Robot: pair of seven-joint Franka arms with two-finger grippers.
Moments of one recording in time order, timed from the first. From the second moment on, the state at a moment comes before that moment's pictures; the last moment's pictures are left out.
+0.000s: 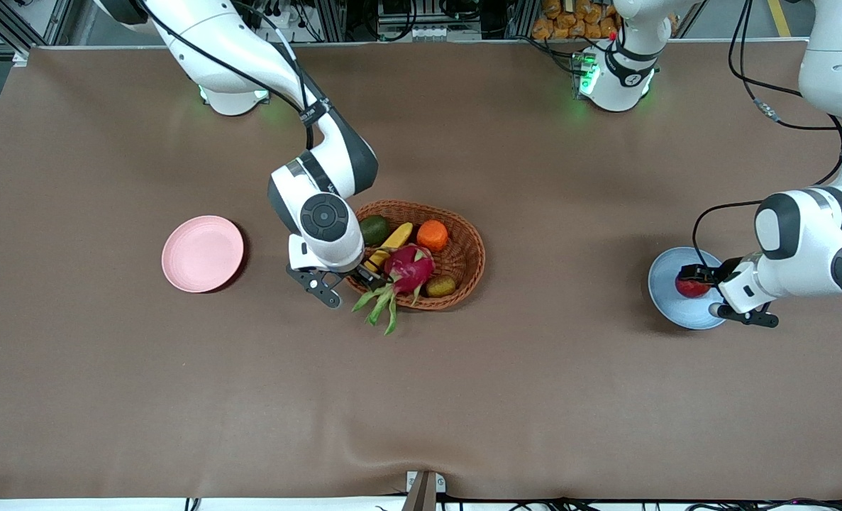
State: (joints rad) left arm 0.34 0.54 -0.19 -1.86 0.06 2.16 0.32; right arm 0.58 0.62 0.01 -1.58 -0.01 2.10 1.25
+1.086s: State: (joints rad) left arm 0.33 0.31 -0.49 -1.54 0.06 1.68 -0.11; right arm 0.58 0.63 0.01 -1.56 -0.01 2.10 1.25
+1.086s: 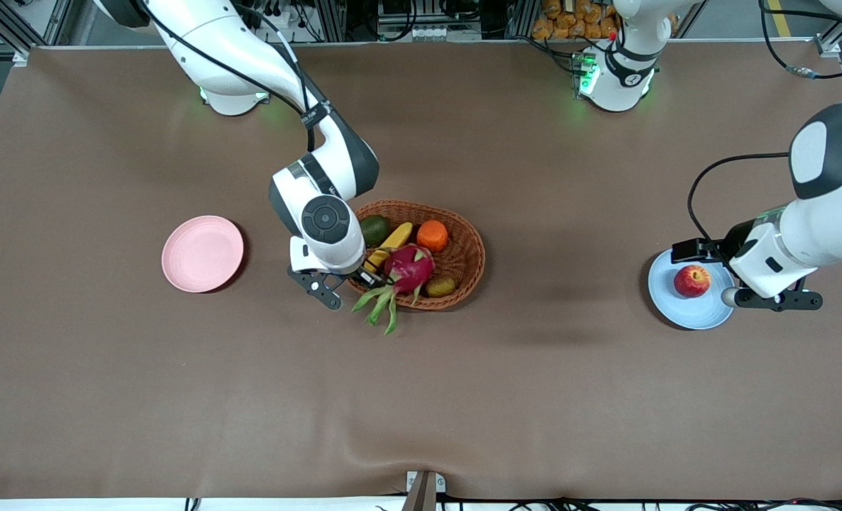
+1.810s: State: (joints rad) left arm 0.08 0.20 -0.22 -1.53 0.05 1.60 -0.12; right arm 0.60 0.64 0.01 -1.55 -0.01 2.10 1.25
